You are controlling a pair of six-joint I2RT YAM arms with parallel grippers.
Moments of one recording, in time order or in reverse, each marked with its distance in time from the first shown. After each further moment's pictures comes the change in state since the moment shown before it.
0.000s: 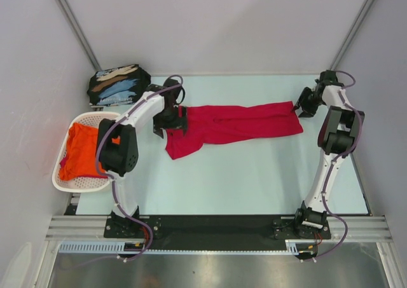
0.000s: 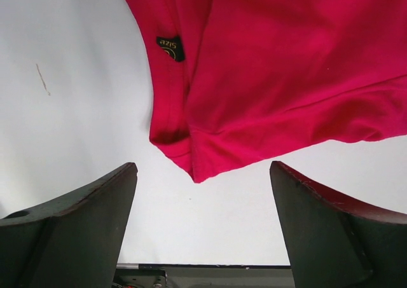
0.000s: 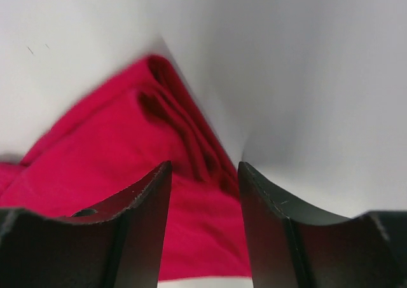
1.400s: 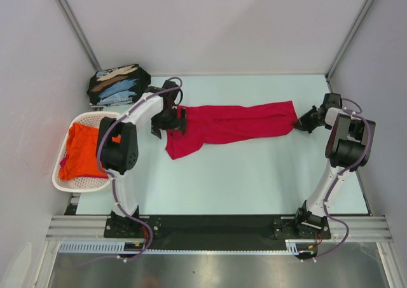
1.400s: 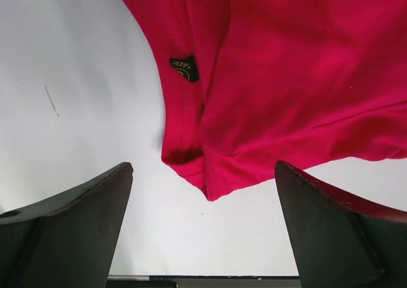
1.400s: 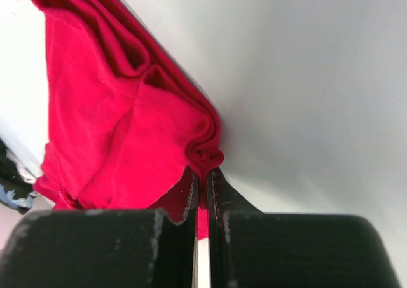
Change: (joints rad) left arm 0.030 0.022 -0.030 0.053 0.006 0.063; right arm -0.072 -0.322 -0.672 0.415 -0.135 0.349
